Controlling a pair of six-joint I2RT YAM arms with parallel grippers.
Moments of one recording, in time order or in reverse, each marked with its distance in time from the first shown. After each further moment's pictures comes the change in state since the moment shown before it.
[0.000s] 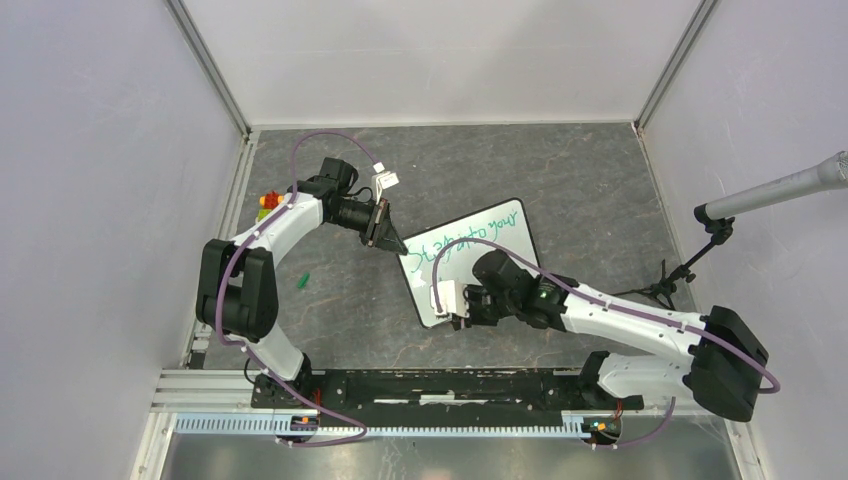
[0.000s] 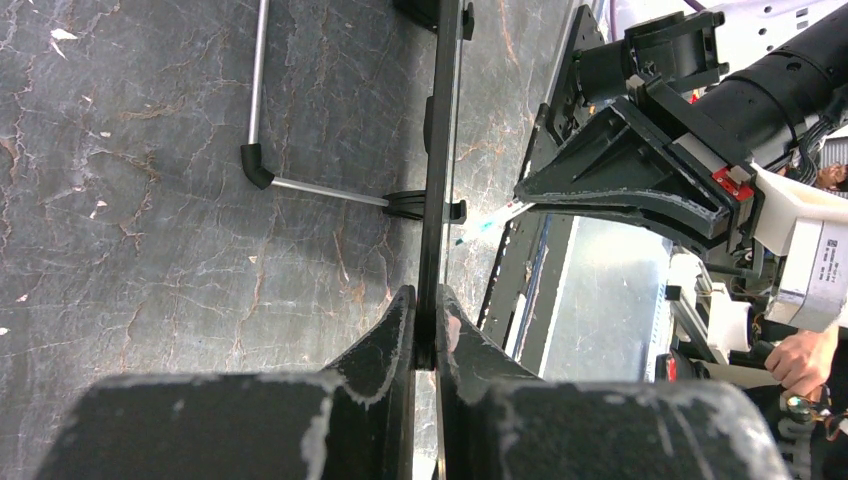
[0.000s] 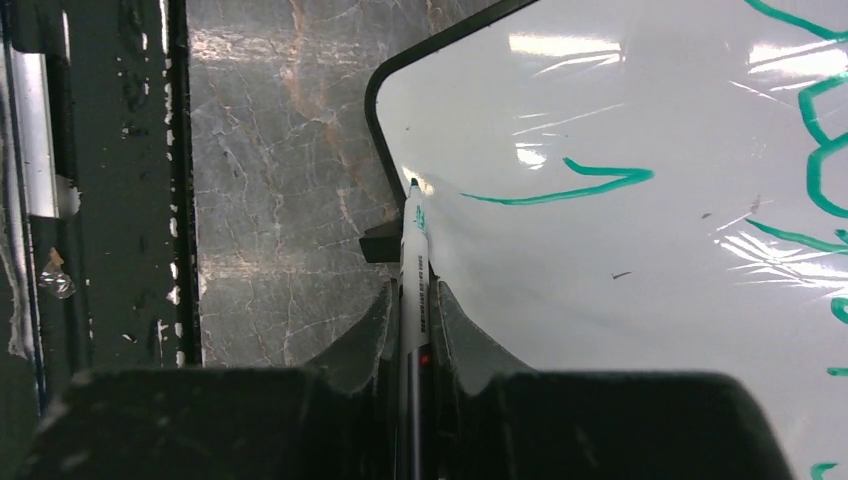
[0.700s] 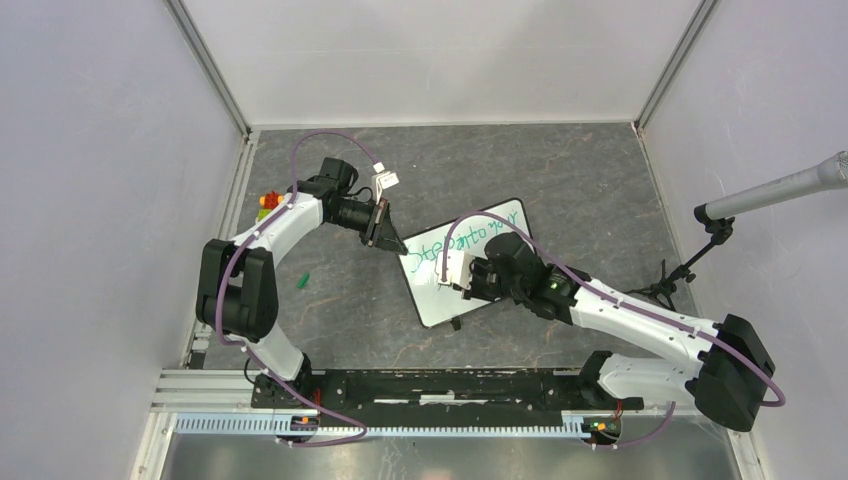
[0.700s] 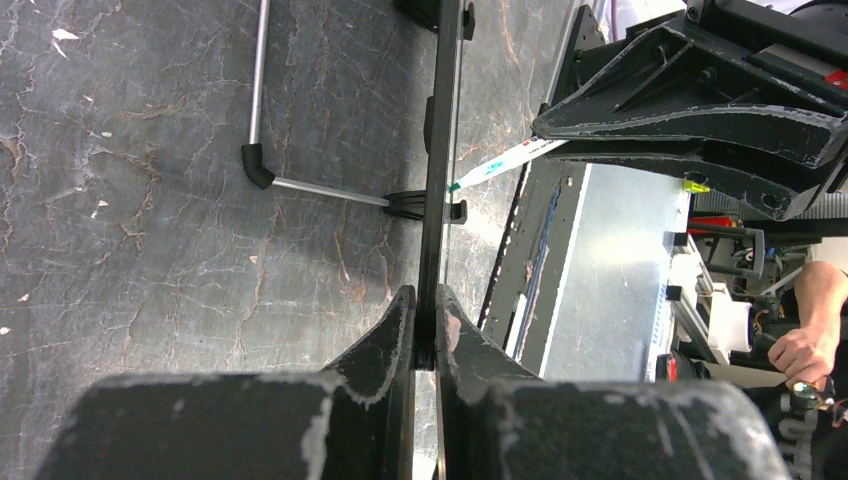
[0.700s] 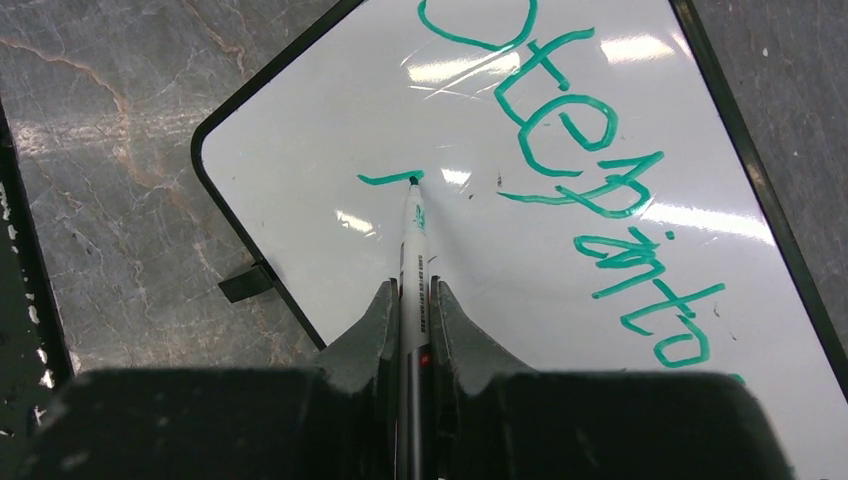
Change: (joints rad) left arm 0.000 0.000 0.000 0.000 -0.001 0.000; right arm -0.081 -0.037 0.037 0.119 0.114 0.040
